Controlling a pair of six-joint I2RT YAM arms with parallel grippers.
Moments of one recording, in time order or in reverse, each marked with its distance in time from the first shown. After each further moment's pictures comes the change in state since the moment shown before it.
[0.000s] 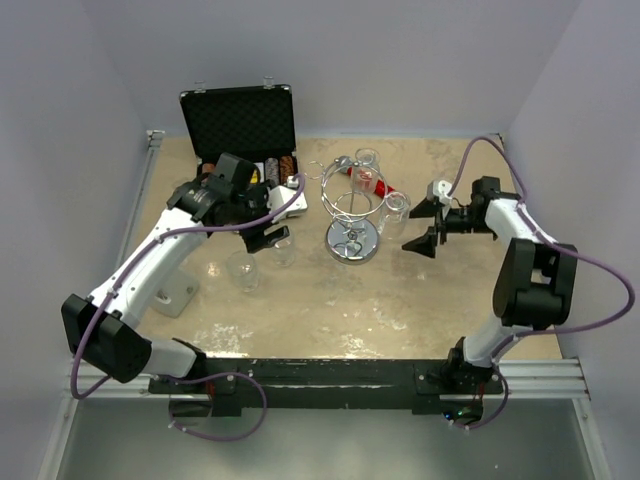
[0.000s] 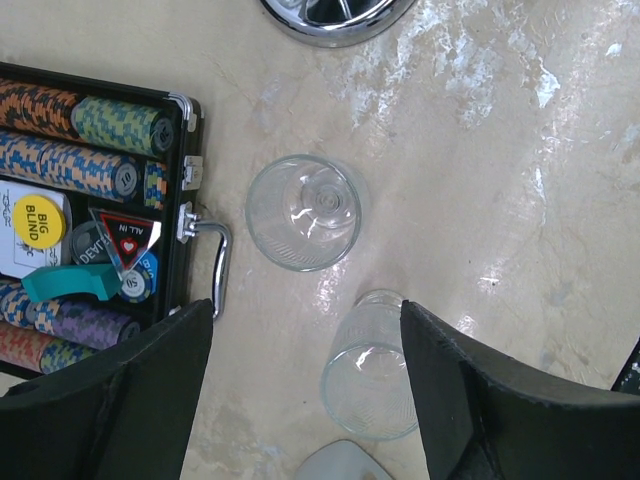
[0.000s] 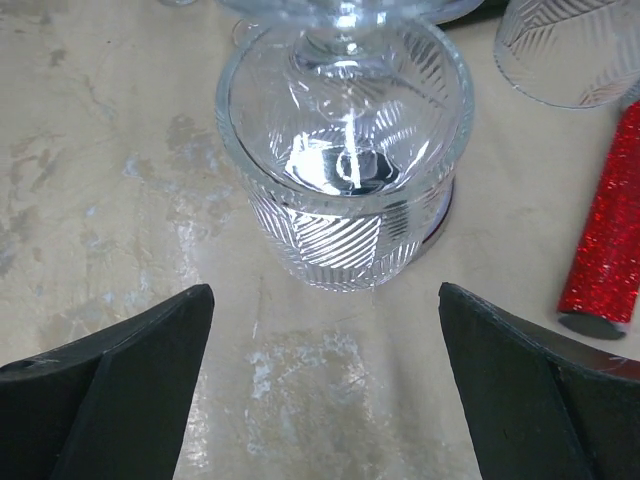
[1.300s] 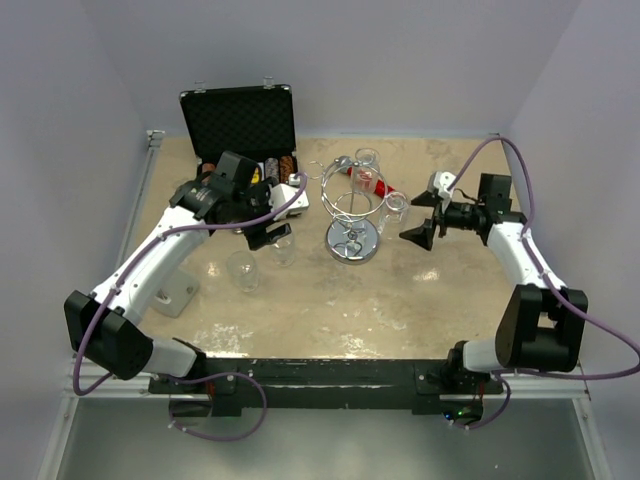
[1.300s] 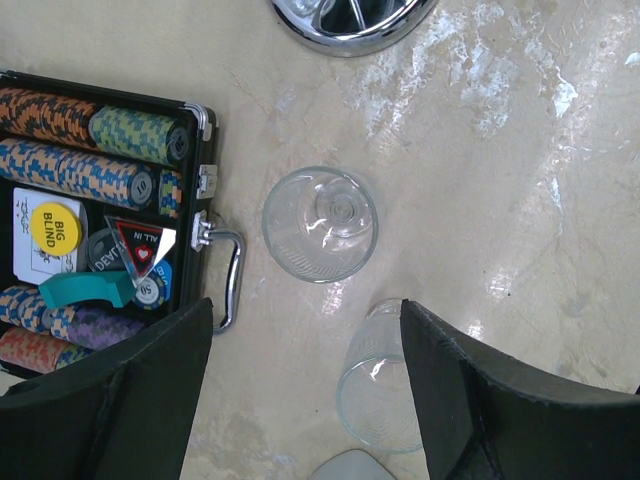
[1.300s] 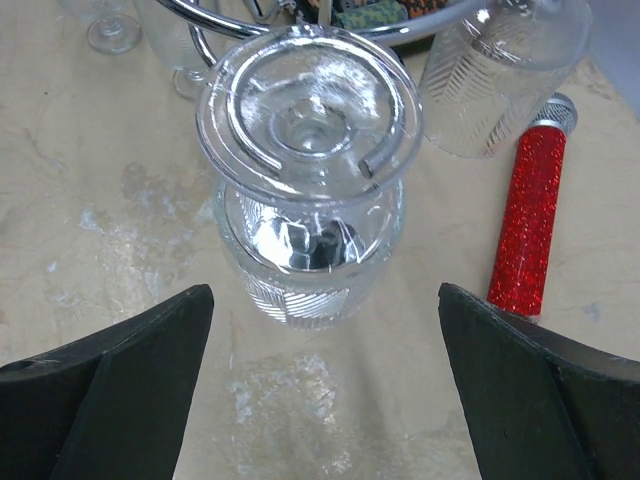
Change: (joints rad) left arm 0.000 0.017 0.003 0.034 -0.006 0.006; right arm 0.031 -0.217 -0.132 0.412 0.065 0.447
